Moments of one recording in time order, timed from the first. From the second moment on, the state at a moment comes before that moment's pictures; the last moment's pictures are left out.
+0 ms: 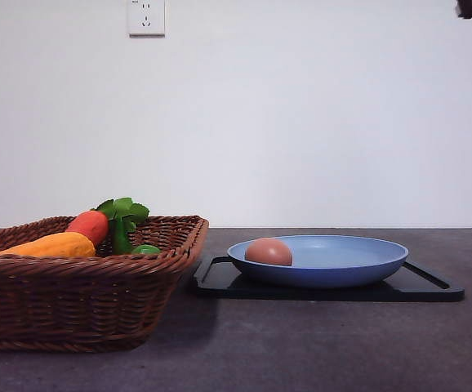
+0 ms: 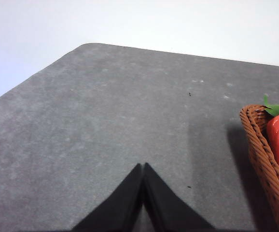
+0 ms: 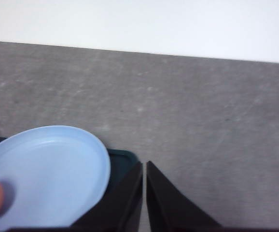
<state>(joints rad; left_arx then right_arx) 0.06 0.00 0.03 -0.18 -0.11 -0.09 0.46 0.62 0.51 -0.16 0.41 0.10</state>
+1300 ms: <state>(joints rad) 0.06 0.00 0.03 -0.18 -0.11 -0.09 -0.07 0.00 0.02 -0.16 -0.10 0.00</state>
